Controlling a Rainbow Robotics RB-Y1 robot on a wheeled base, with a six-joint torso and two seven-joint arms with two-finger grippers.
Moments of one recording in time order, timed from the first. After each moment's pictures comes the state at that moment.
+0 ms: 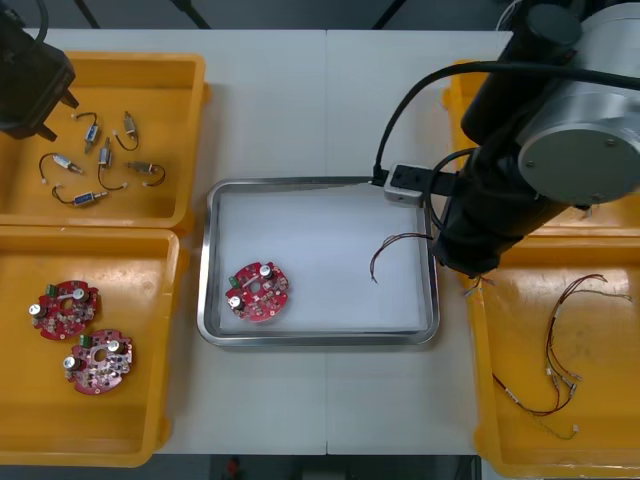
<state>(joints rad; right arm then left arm) -0.86 -0.82 0.59 -2.04 -1.04 1.78 1.69 -1.00 0.96 -0.36 -1.23 0.91 1.54 -0.13</state>
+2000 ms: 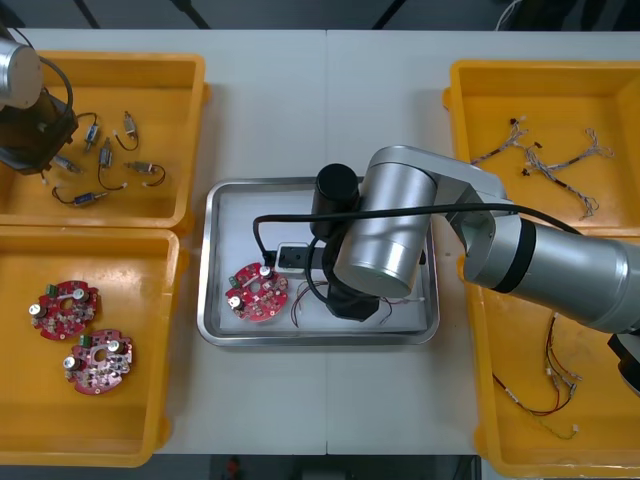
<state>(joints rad) -0.94 -0.51 1.00 -1.75 -0.73 1.51 1.75 -1.04 0.83 -0.54 -0.77 0.74 1.13 -0.32</state>
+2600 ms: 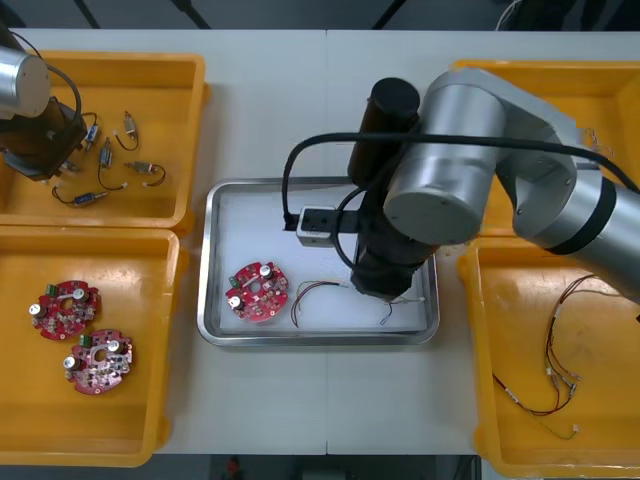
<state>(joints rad) -0.94 -0.61 0.78 -1.90 -0.92 1.70 1.75 -1.04 0.82 -0.59 -0.74 0.80 1.09 -0.34</state>
